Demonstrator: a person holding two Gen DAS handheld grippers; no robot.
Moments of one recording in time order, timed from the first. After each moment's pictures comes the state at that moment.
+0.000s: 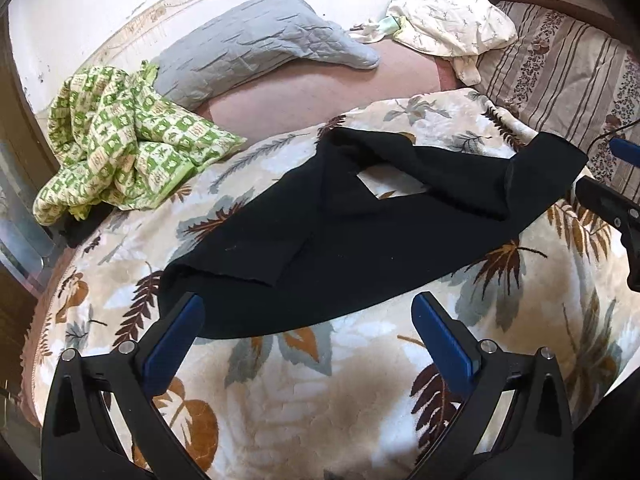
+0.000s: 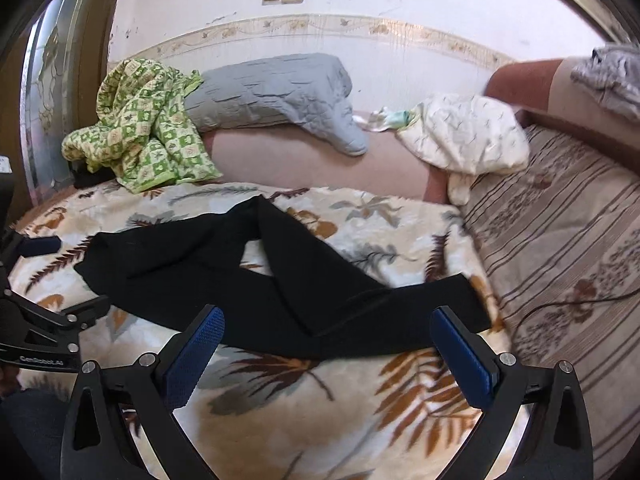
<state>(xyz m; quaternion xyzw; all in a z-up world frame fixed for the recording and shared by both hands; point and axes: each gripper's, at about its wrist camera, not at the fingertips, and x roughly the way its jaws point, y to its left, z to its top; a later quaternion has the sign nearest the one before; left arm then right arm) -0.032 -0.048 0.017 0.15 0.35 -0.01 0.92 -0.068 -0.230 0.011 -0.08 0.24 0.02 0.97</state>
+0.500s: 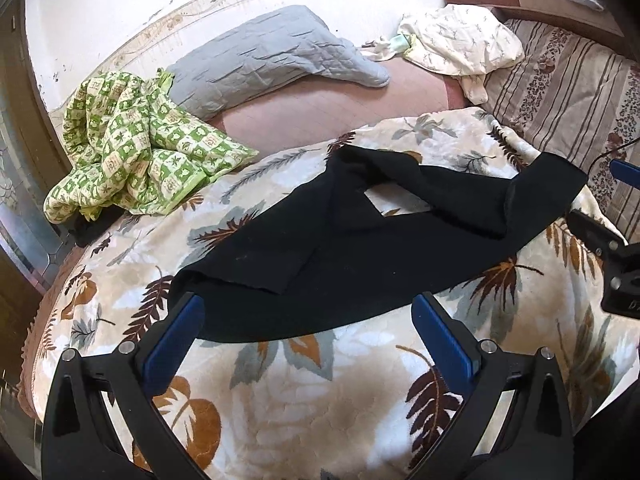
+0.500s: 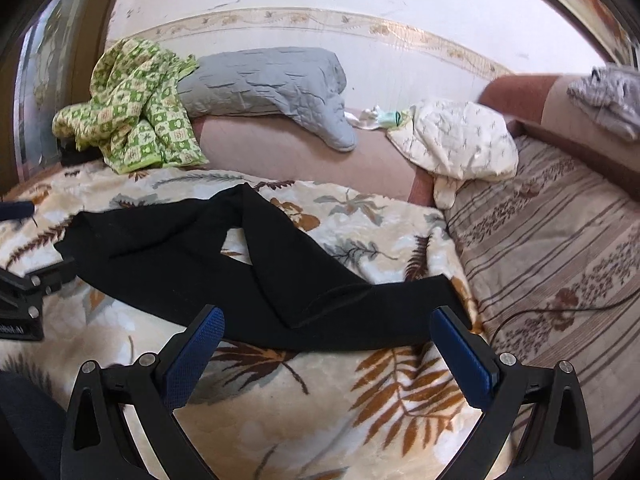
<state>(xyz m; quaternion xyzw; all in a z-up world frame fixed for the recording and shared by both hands) -0.043 -0.047 0.028 0.14 0.33 0.01 0.93 -0.077 -0.225 0.010 -0.12 0.24 0.00 0.96</state>
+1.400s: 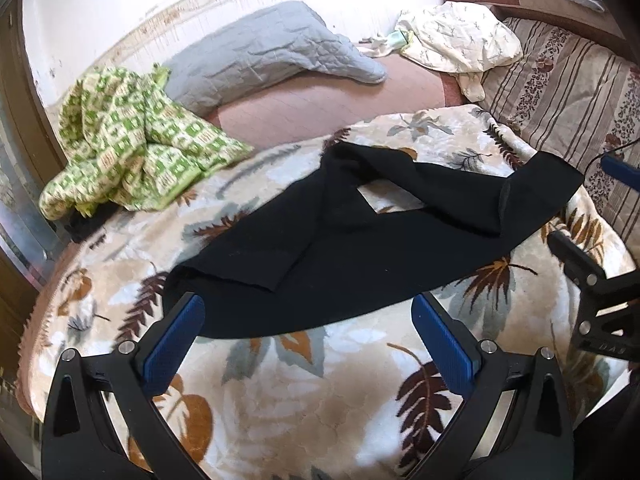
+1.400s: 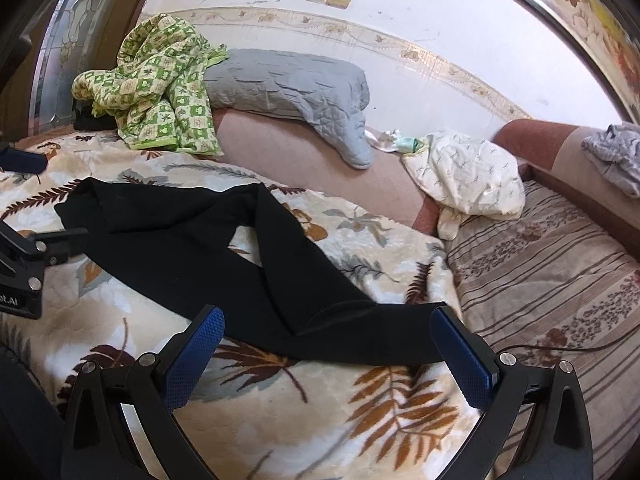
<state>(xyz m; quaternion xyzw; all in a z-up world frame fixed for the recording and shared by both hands) -0.039 -0.049 0.027 0.13 0.35 0.00 0.93 -0.077 -0.203 0.005 -0.17 0.23 0.01 0.96</state>
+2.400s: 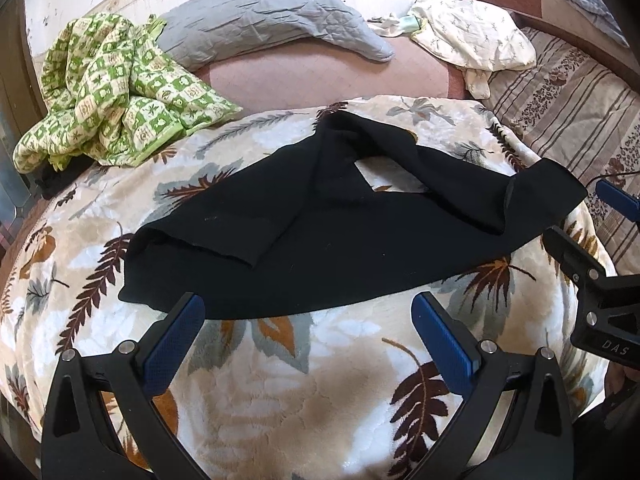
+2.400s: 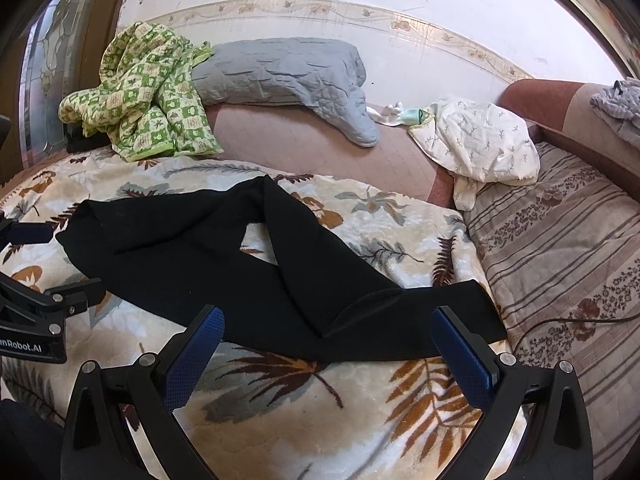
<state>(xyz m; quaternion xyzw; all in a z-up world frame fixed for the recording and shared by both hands) -0.018 -0.027 0.003 0.06 0.39 -0.03 0.92 -0.052 -0.196 0.000 -0.12 0.26 0.01 0.96</state>
